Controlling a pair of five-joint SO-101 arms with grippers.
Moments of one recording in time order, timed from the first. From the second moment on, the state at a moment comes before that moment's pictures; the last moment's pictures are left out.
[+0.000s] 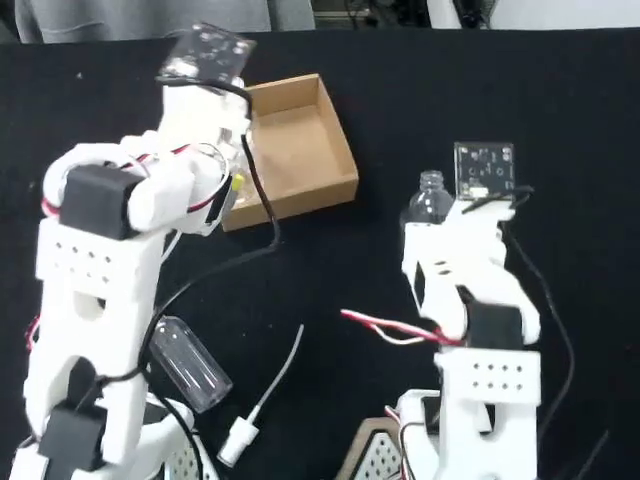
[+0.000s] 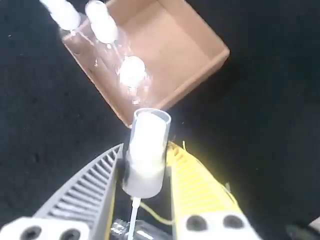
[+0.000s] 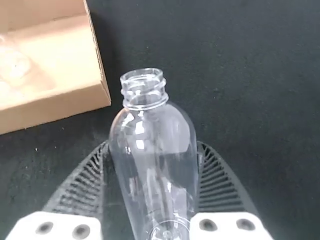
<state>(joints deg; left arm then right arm) 11.0 -23.2 -15.7 95.3 -9.6 3.8 -63.5 56.2 56.9 -1.5</state>
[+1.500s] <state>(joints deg) 2.6 -71.9 40.8 53.1 27.3 -12.0 -88.0 82.2 38.2 -1.8</state>
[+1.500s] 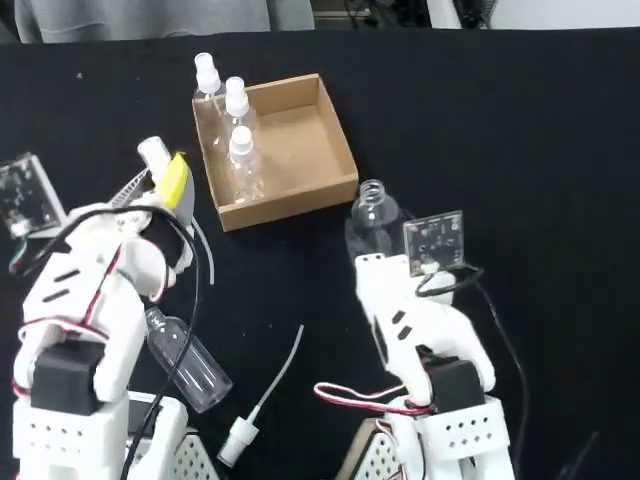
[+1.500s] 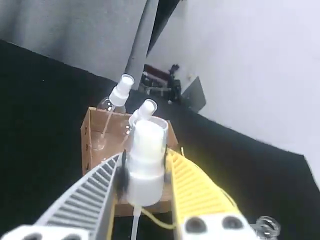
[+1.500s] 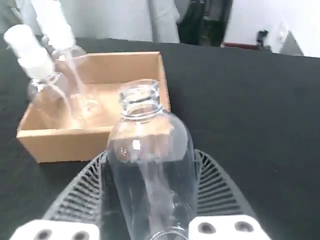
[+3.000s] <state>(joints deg) 2.3 -104.1 73.9 24.0 56.2 -28.6 -88.0 91.6 29.1 -1.8</state>
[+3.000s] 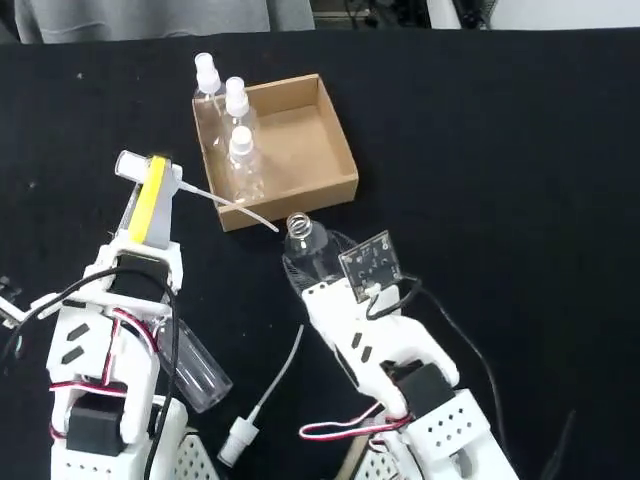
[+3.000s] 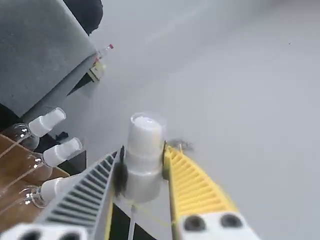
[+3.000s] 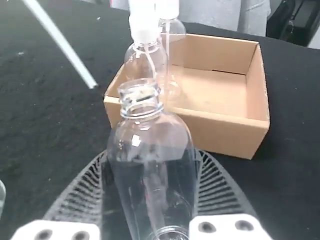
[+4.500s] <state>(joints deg) 11.3 -103.9 82.5 21.3 49.8 -29.3 -88.0 97.1 18.4 6.5</state>
